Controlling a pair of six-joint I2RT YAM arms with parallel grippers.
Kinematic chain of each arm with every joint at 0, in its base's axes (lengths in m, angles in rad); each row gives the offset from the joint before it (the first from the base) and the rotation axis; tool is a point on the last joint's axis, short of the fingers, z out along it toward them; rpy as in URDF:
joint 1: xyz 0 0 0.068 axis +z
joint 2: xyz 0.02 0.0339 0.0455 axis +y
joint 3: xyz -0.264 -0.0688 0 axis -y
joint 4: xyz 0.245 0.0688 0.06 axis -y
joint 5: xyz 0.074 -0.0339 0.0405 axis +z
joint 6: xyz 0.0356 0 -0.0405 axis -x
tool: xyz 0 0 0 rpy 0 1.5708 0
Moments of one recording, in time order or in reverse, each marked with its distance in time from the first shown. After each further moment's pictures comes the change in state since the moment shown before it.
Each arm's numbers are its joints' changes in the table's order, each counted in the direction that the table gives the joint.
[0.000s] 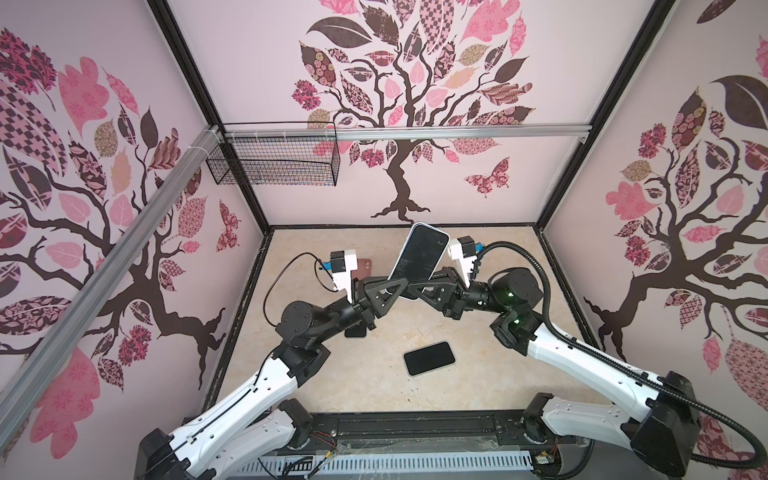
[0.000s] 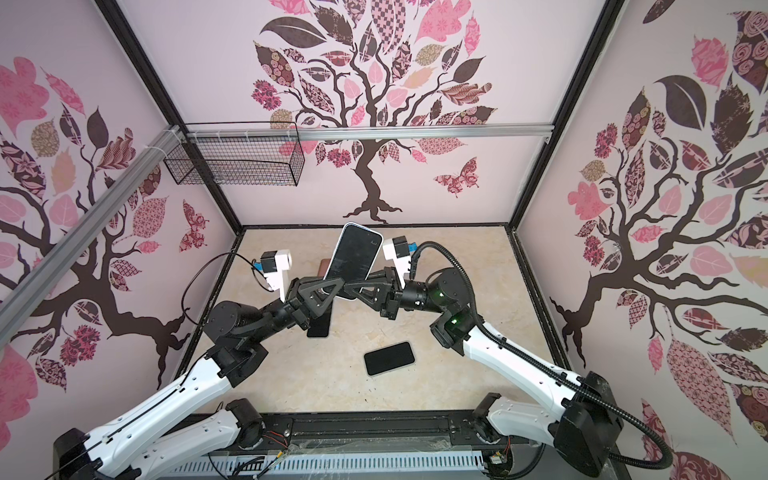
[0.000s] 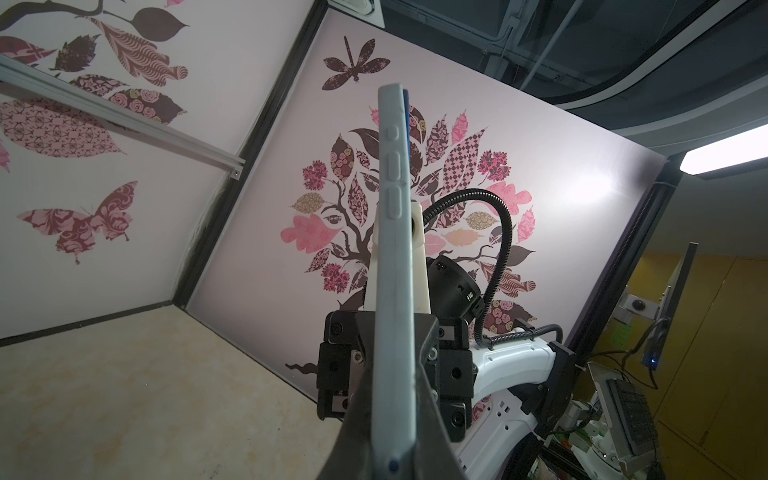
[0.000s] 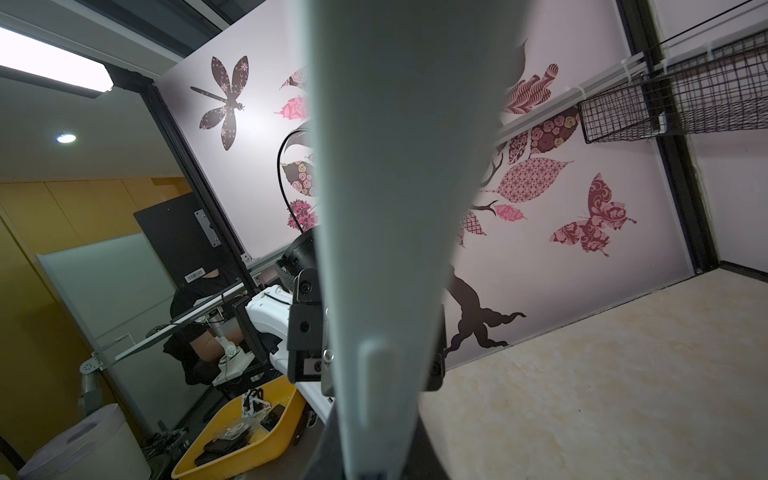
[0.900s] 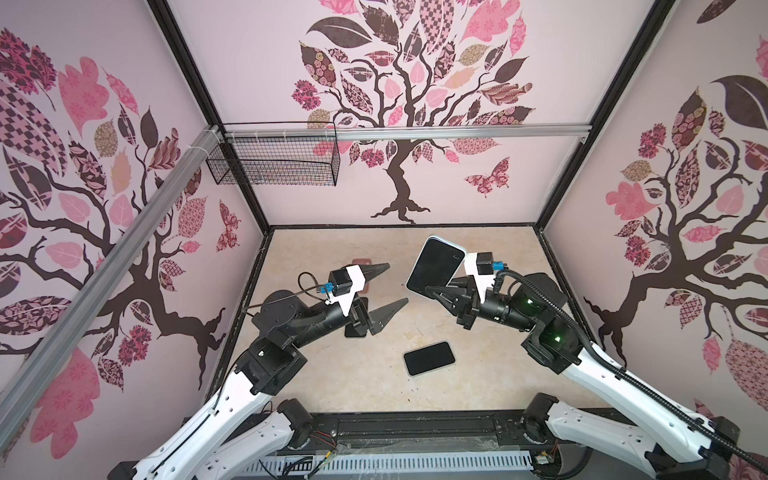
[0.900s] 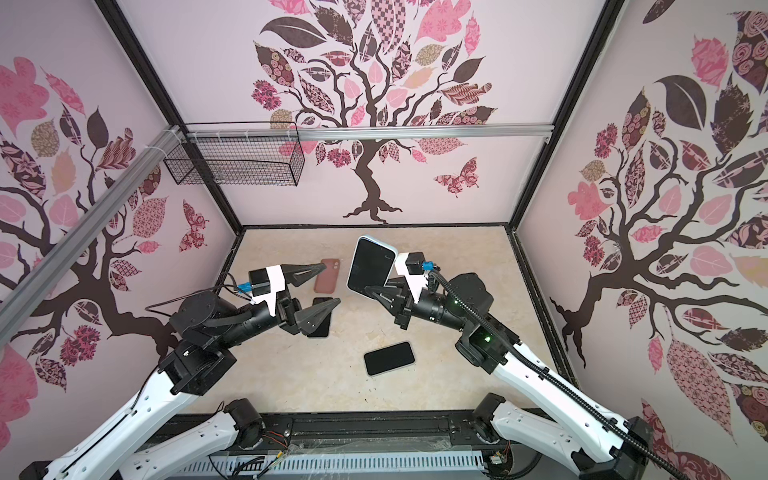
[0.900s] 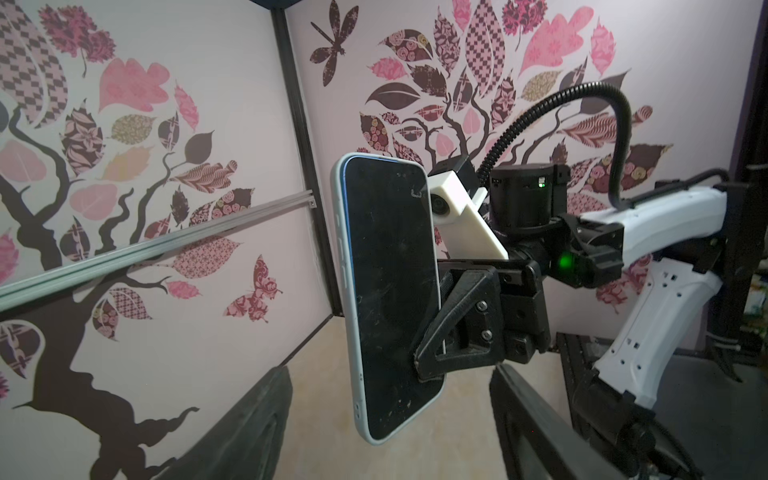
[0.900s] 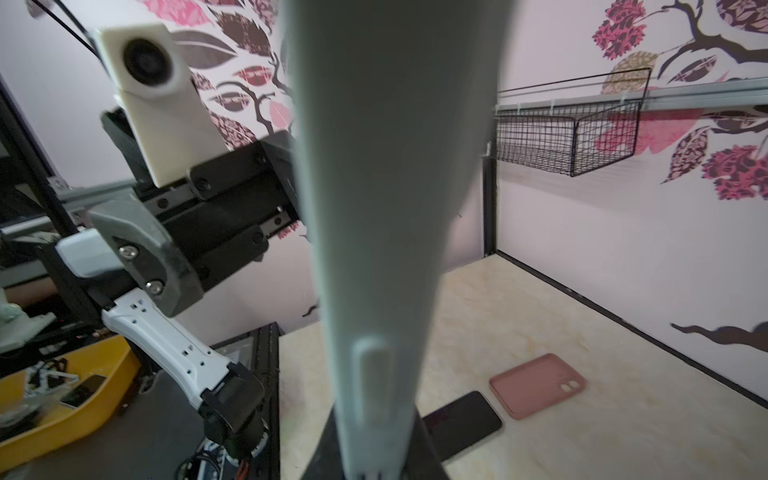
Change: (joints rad) left arm -0.013 -0.107 0.257 -0.625 0.040 -0.877; right arm 0.001 -0.243 0.037 -0.630 -0.308 0.582
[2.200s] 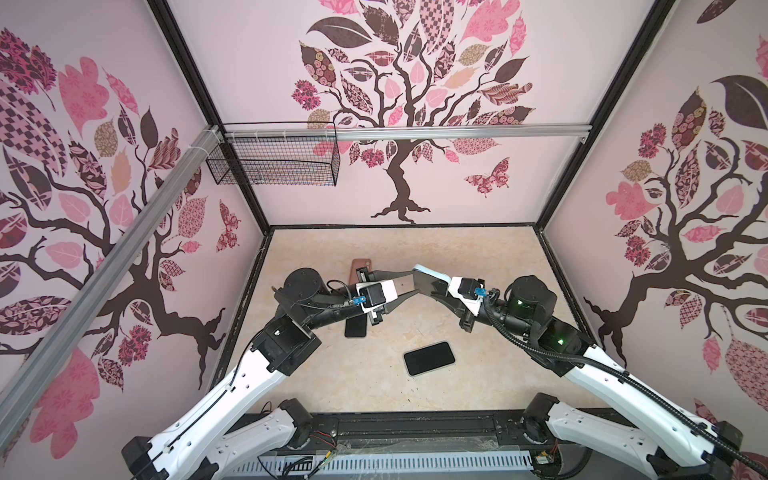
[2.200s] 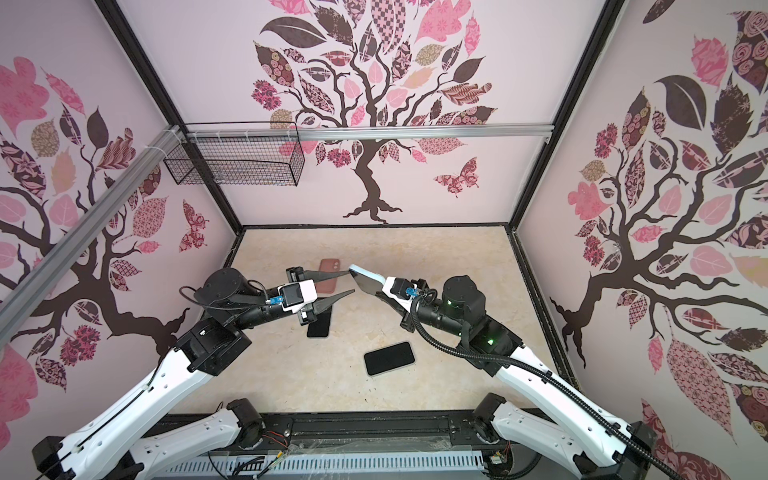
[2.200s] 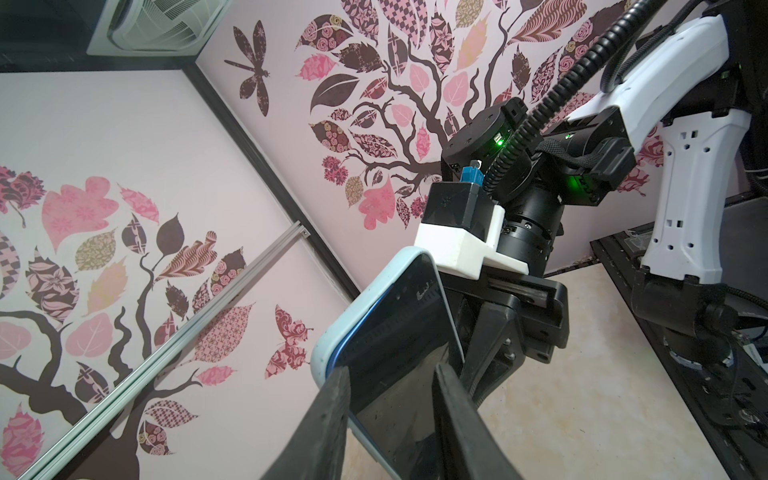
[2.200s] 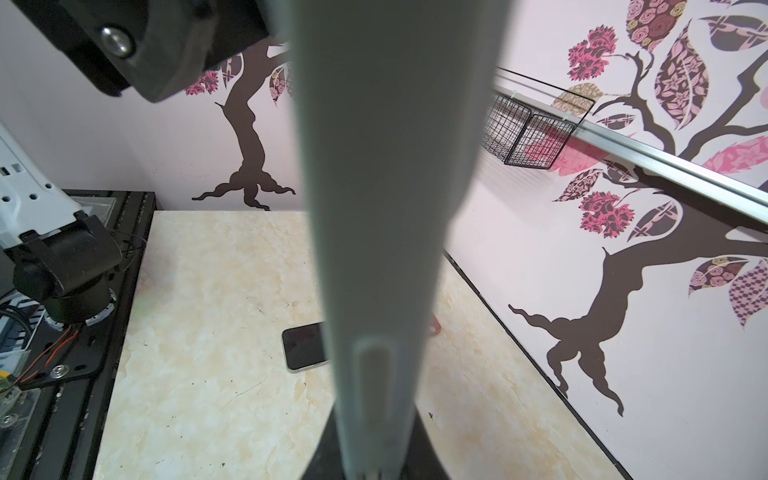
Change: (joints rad) left arm -0.003 0.149 0.094 -0.008 -0.134 -0.357; right arm 0.000 -0.027 -0.033 -0.170 -0.110 0.502
